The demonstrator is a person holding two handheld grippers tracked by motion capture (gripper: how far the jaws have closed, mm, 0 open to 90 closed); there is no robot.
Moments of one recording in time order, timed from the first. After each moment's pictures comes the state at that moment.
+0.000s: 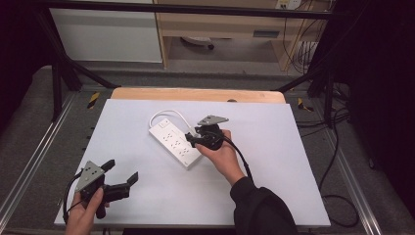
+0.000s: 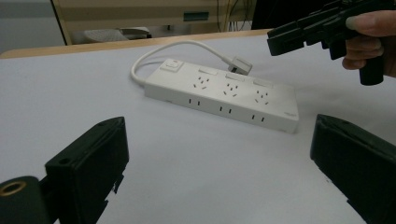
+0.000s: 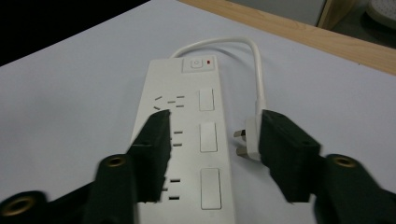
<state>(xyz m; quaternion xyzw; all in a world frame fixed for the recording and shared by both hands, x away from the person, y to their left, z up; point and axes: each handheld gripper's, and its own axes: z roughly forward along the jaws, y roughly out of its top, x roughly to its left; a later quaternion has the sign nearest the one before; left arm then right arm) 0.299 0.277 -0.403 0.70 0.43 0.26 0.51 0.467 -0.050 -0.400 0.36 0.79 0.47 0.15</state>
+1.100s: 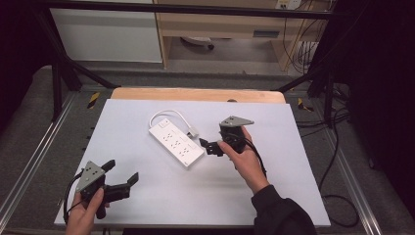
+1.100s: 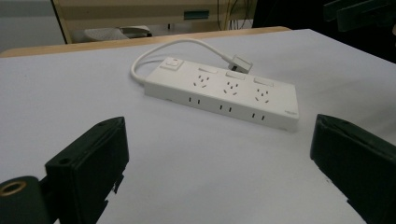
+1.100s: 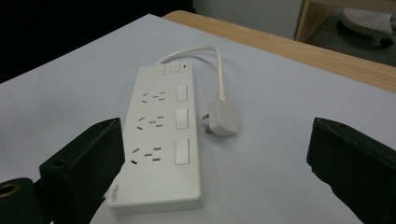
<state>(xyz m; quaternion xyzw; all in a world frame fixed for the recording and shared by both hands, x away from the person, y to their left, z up) 0.299 0.276 -0.404 0.70 0.43 0.26 0.51 0.440 -0.109 -0.375 0.37 0.77 0.49 0.17</state>
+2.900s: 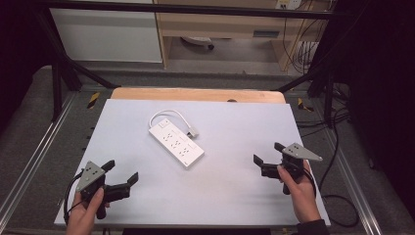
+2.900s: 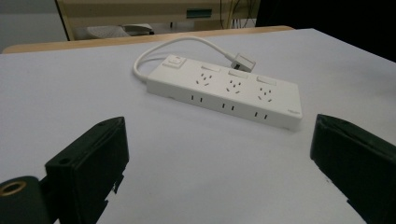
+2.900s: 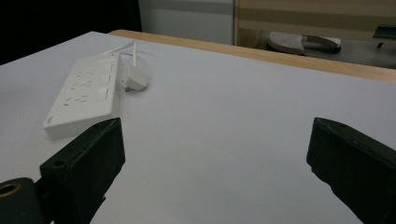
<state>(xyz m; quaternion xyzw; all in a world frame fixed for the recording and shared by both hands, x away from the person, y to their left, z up) 0.299 0.276 -0.405 0.70 0.44 0.26 0.50 0.364 -0.257 -0.404 0.42 0.70 0.51 0.25</state>
